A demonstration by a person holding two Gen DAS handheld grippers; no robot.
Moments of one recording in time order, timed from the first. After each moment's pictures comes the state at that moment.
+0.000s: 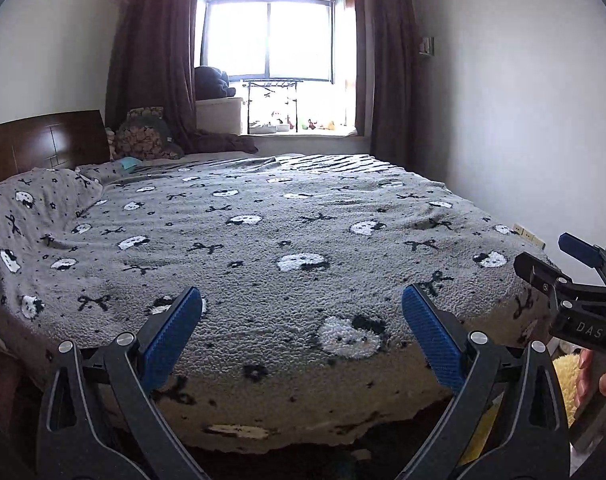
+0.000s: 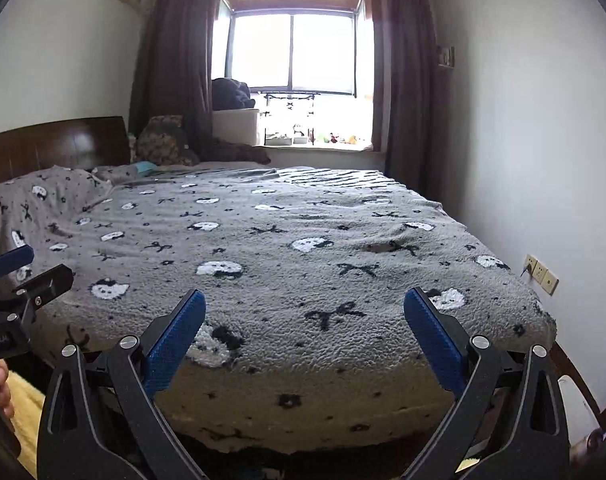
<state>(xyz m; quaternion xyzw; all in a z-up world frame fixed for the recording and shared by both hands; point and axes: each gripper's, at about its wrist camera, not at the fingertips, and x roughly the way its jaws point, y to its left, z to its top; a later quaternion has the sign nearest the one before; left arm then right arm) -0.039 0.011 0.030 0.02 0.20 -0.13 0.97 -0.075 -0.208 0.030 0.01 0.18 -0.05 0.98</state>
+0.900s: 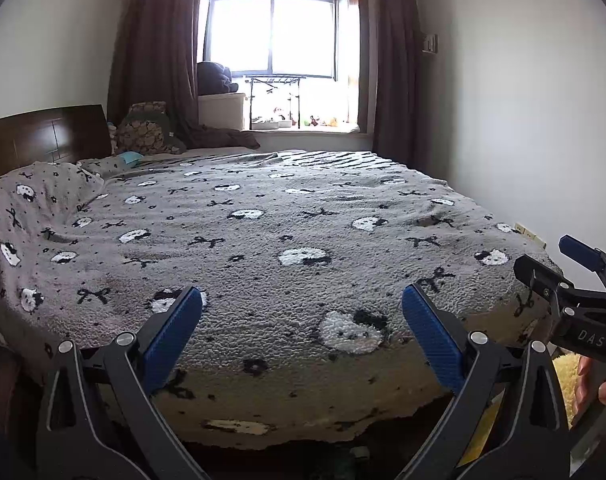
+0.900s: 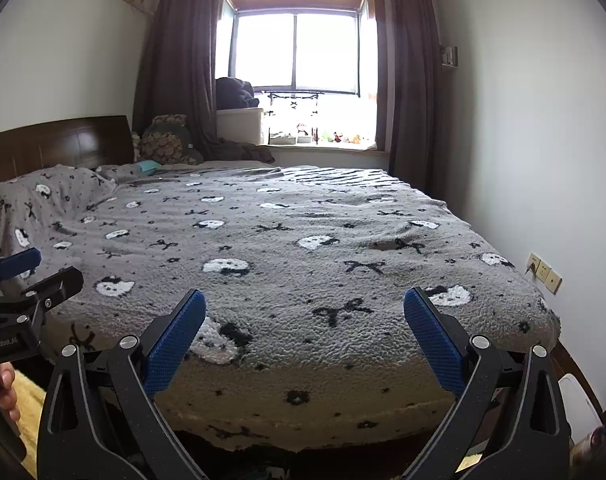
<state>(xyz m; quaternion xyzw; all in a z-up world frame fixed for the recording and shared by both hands) -0.039 0.015 0.026 0.02 0.21 -0.13 0.97 -0.080 -0.198 0.027 0.01 0.18 -0.04 0.98</state>
